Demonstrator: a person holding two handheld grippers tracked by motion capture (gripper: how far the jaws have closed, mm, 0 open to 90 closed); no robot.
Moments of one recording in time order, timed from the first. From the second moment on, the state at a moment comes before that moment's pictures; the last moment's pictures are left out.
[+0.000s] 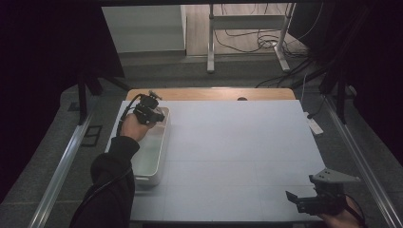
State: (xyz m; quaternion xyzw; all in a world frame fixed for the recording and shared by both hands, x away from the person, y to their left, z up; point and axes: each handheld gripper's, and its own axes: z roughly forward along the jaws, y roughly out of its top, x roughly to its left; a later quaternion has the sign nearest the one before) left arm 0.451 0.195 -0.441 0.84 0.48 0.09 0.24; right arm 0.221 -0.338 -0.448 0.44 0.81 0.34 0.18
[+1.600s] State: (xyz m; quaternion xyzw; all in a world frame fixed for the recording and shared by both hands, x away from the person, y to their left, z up) left arm 0.447 0.208 -0.442 0.80 0.49 0.11 0.32; right arm 0.221 -0.338 -0.448 0.44 0.81 0.34 0.18
